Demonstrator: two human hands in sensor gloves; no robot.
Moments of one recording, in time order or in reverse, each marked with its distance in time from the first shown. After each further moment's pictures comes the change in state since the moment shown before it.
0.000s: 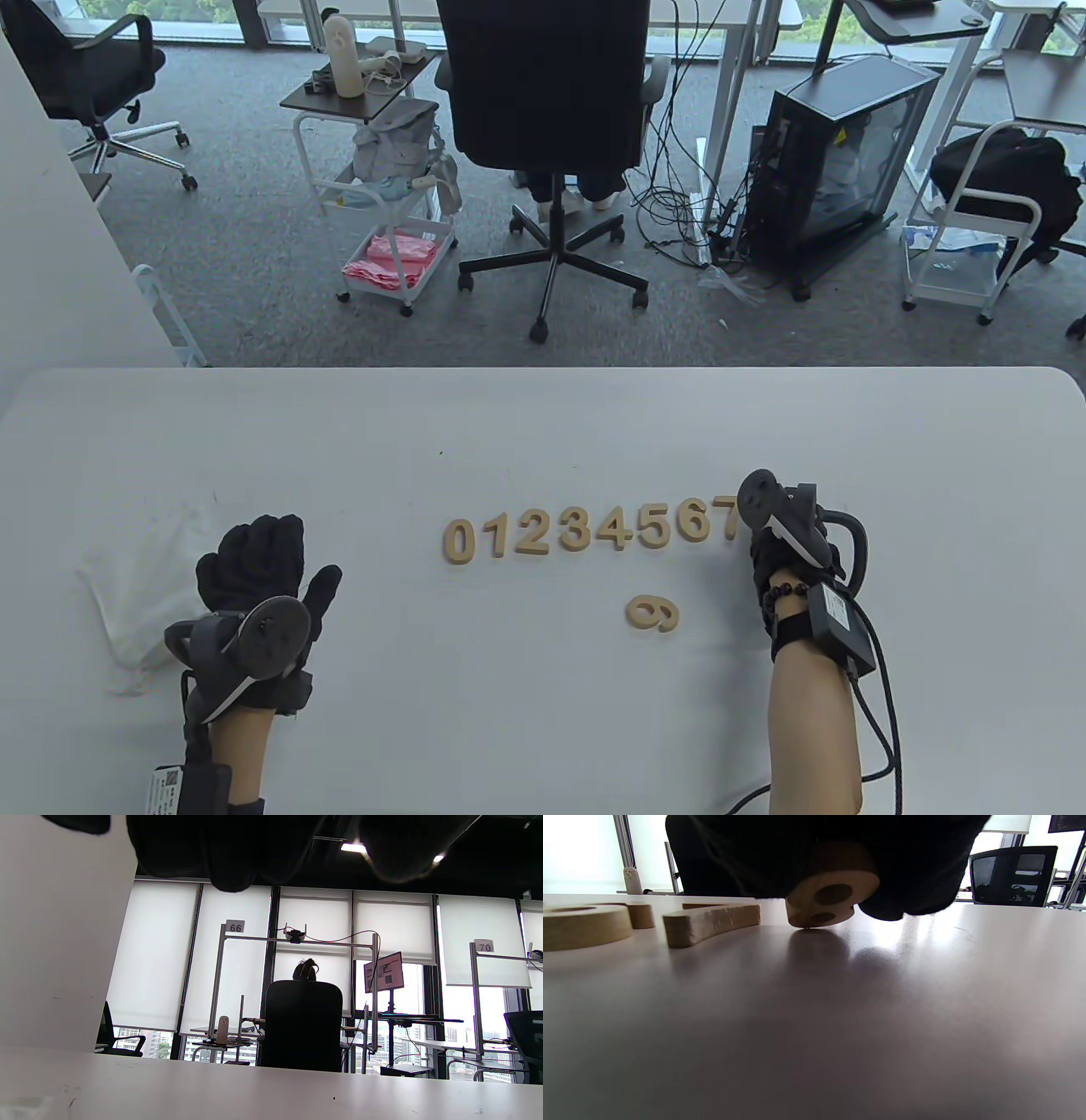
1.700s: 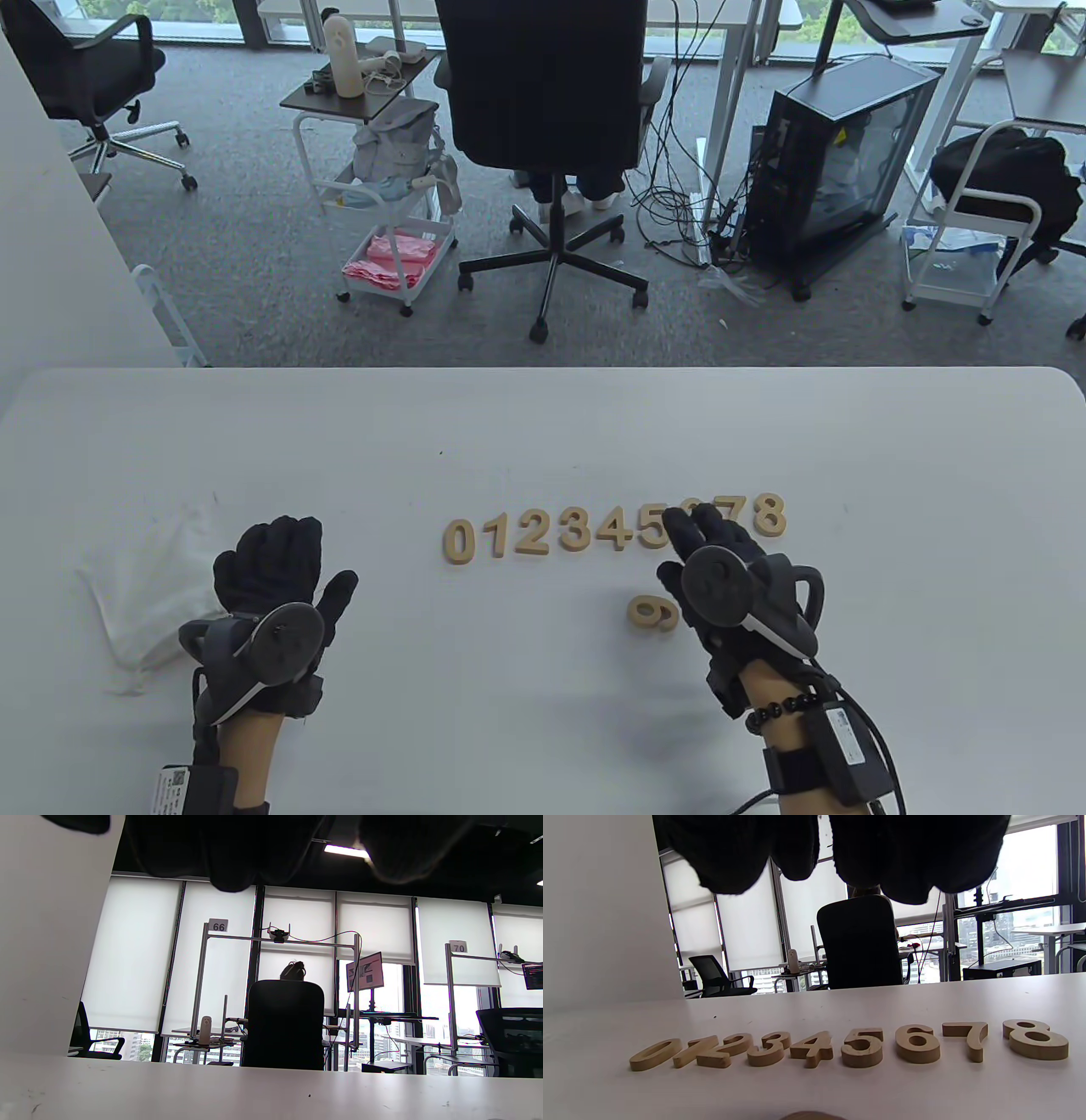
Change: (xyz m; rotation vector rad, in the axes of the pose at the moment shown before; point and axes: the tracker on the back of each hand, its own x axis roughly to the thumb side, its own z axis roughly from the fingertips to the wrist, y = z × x) left_hand 0.013 -0.001 0.001 -0.003 -0.063 0.014; right_hand 0.076 -0.091 0.160 -0.138 -0.461 -0.190
